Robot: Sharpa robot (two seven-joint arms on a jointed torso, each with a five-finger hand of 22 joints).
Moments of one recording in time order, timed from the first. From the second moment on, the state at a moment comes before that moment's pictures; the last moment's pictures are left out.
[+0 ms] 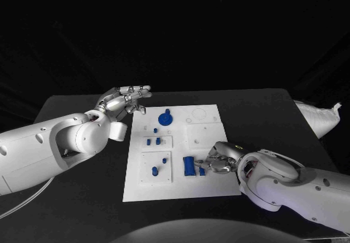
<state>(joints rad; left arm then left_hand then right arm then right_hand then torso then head) 1.17 -0.91 -0.03 1.59 0.08 -0.25 0.37 1.37 -0.16 0.43 0.04 0.18 1.01 0.19 0.10 0.07 1.09 0.11 0.19 0.09 1.33 0.02 1.22 0.80 0.16 1.30 0.11 0.57 0.74 0.85 -0.99 0.05 1.93 -1.47 -0.31 -0.60 0.95 -0.03 0.08 0.29 0.29 1.24 0.03 0.19 0.39 1.46 -0.04 1.32 1.31 1.47 -0.10 1.55 1.31 0.06 1.47 0.00 1.40 1.31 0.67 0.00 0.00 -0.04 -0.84</state>
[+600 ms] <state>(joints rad) 1.17 -0.91 -0.03 1.59 0.08 -0.25 0.36 1.37 -0.16 0.43 0.04 0.18 1.01 0.19 0.10 0.07 1.09 0.11 0.19 0.09 1.33 0.02 1.22 0.80 0.16 1.30 0.11 0.57 0.74 0.85 -1.02 0.05 1.94 -1.47 -0.32 -0.57 1.09 -0.08 0.00 0.24 0.20 1.20 0.04 0.19 0.39 1.47 -0.04 1.25 1.31 1.47 -0.10 1.54 1.31 0.06 1.47 0.00 1.37 1.29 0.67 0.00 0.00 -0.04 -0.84</state>
